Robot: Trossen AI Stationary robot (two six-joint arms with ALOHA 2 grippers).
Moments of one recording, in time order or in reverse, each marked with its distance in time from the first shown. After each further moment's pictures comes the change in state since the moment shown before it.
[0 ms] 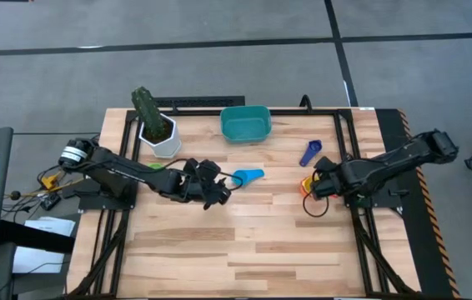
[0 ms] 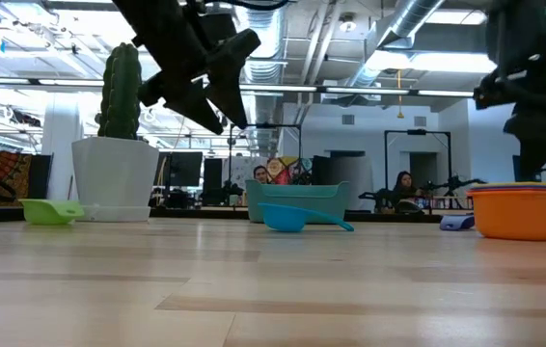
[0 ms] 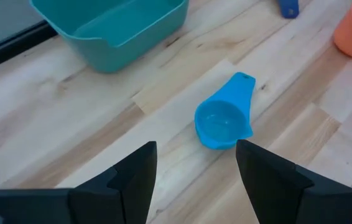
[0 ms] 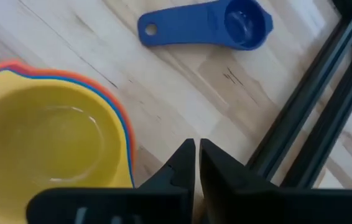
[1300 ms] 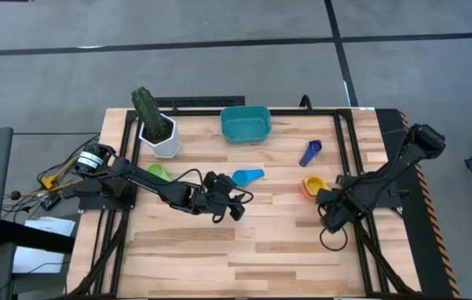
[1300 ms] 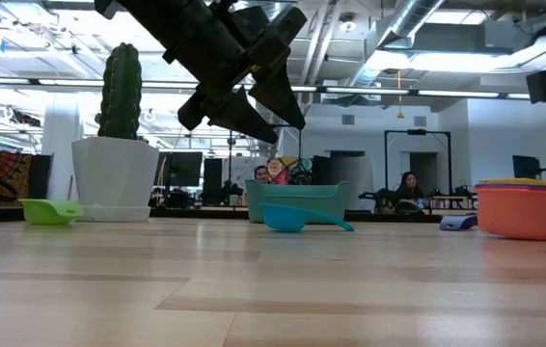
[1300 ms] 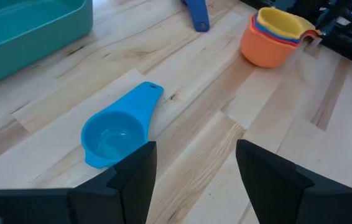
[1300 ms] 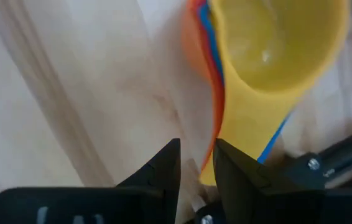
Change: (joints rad) left arm -0.063 0.165 -0.001 0.426 0.056 0.082; right arm 0.437 0.112 0.057 0.028 -0.261 -0.014
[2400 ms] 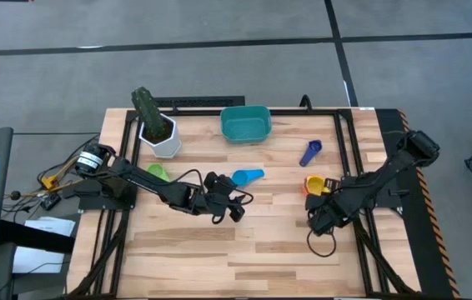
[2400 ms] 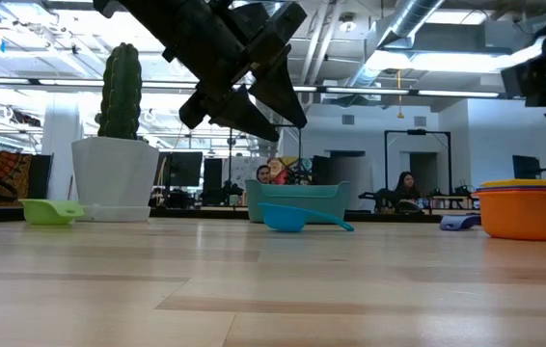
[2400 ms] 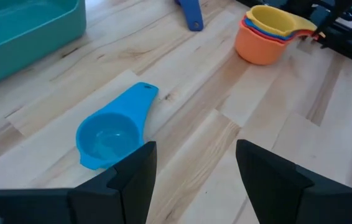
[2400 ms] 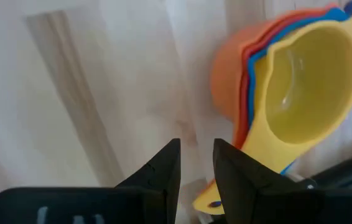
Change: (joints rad) left arm 0.000 0.000 0.000 0.010 0.008 0.026; right arm -0.070 0.154 0.131 0.039 -0.010 -0.170
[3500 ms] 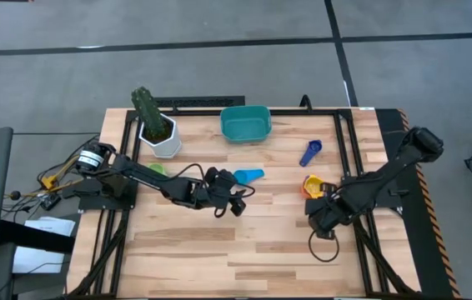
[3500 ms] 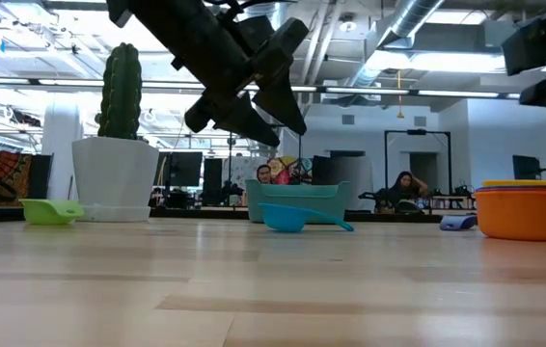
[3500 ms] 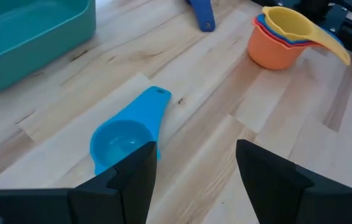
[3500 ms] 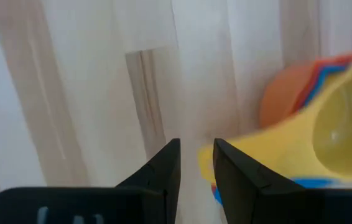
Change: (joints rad) left arm 0.048 -0.001 0.000 -0.008 0.036 0.023; right arm 0.016 -0.090 0.001 0.130 -0.066 -0.075
